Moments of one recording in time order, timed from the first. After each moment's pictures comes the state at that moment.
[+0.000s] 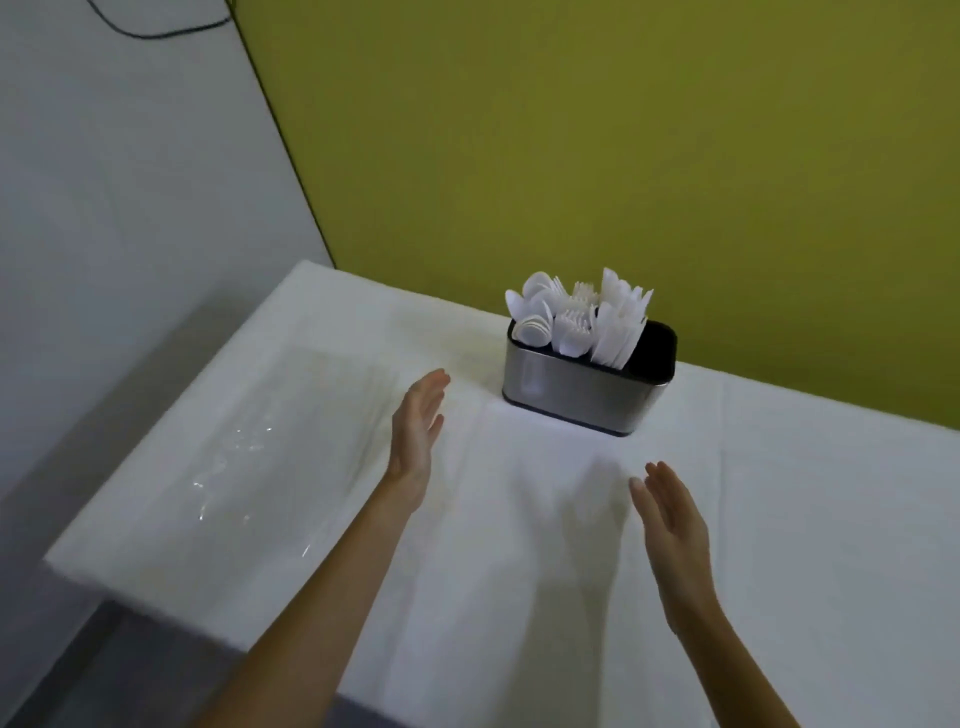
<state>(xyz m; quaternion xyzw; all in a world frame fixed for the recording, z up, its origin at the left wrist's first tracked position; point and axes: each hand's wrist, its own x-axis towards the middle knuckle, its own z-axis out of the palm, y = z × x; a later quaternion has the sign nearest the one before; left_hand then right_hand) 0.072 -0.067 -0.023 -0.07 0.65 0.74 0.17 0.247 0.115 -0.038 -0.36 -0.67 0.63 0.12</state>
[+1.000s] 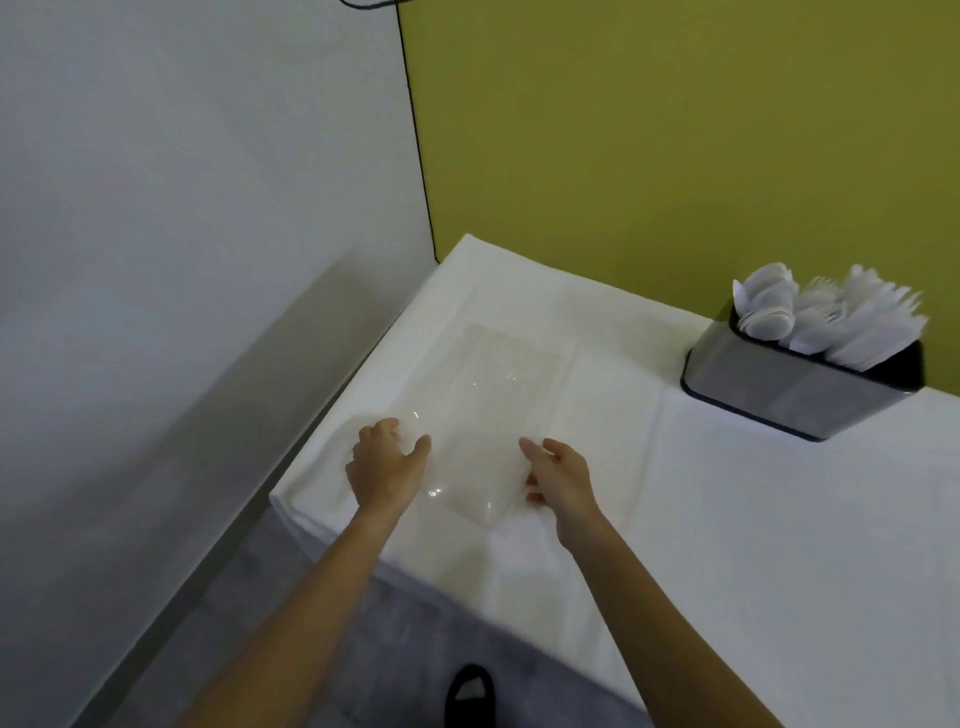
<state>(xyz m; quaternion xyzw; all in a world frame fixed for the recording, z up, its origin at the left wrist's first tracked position) 0.039 -0.315 -0.061 -0.13 0.94 0.31 0.09 0.101 -0.143 -0.046 -0.39 -0.61 0.69 -0.08</state>
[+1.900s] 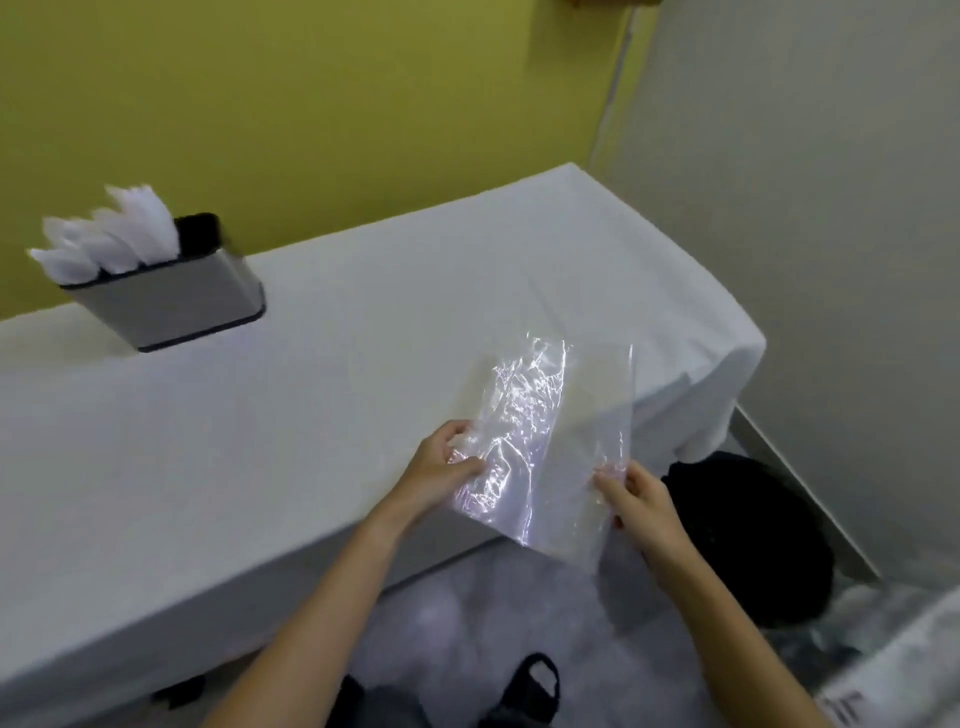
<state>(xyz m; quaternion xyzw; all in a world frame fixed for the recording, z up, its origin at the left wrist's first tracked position) 0.436 0.045 -0.036 0.32 0.70 0.38 0.52 0.669 0.108 -0.039 -0.58 -0.52 0.59 0.23</state>
